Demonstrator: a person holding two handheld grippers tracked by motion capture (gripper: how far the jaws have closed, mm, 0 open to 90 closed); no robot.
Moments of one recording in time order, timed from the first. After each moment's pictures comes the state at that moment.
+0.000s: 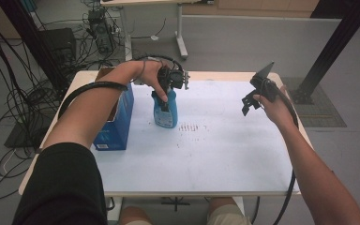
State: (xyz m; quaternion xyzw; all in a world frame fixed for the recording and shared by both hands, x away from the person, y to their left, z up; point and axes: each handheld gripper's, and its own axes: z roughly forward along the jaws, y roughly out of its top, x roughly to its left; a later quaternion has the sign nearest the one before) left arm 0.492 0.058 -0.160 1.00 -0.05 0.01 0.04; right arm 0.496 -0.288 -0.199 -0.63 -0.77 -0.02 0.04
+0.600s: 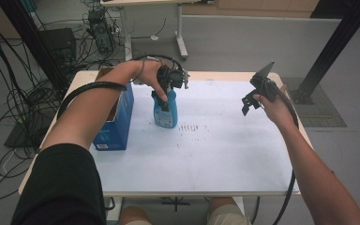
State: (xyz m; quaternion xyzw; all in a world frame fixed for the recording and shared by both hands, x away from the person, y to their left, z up) left arm 0.491 0.060 -0.158 1.00 -0.05 0.02 0.04; right arm 0.495 -0.287 -0.197 -0.63 -0.77 -0.03 0.04
